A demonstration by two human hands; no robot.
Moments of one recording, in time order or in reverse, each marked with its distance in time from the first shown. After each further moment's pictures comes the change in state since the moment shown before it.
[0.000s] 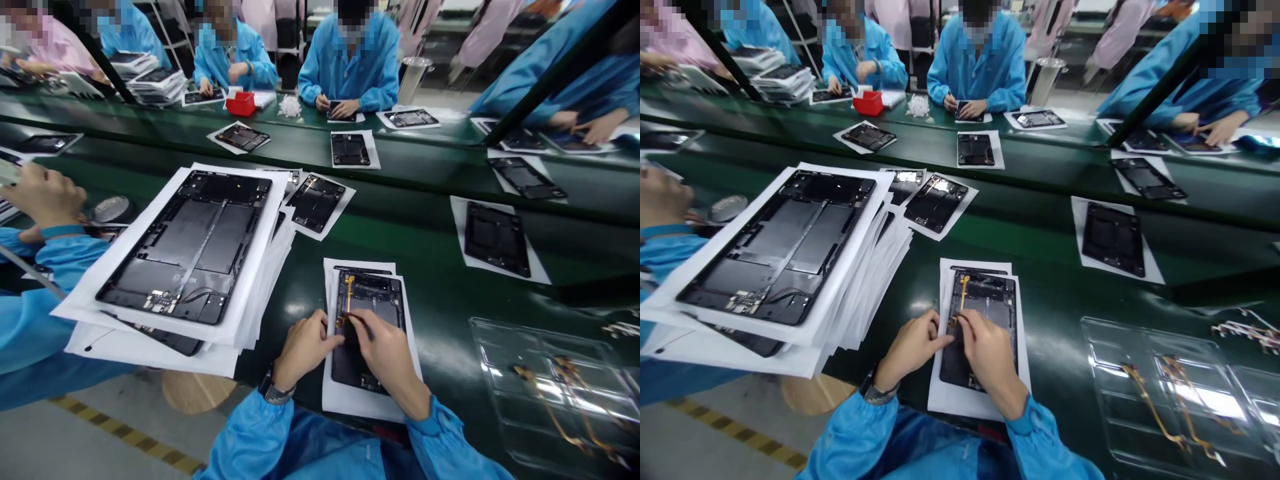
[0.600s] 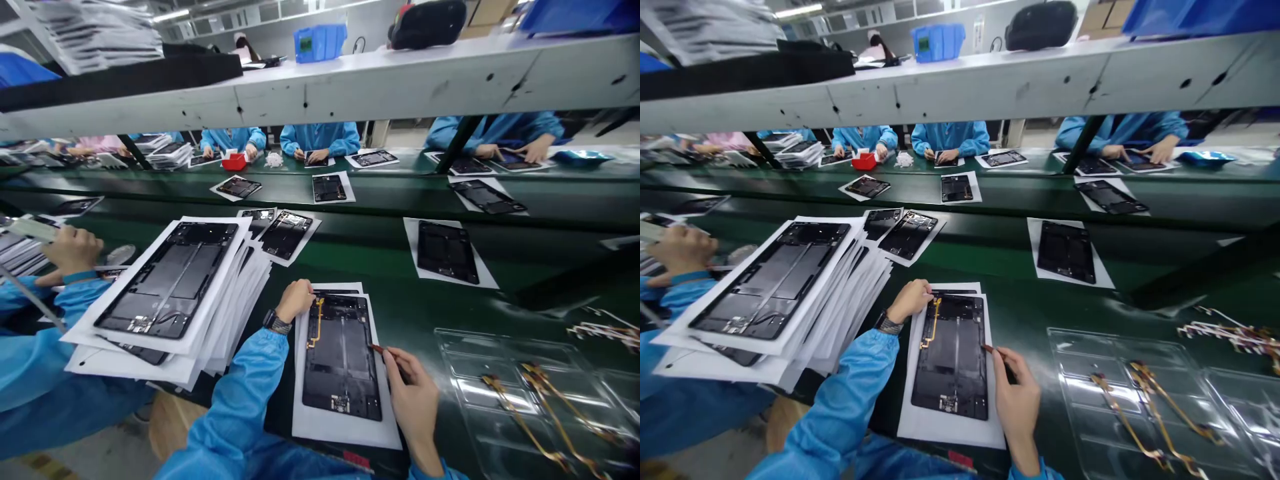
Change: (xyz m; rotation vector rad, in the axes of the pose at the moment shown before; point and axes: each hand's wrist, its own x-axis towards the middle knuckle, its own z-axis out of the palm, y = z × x) left_hand 0.127 0.050 -0.025 0.301 0.067 0.009; right_hand -0.065 0.087 -0.011 0.623 0.516 0.564
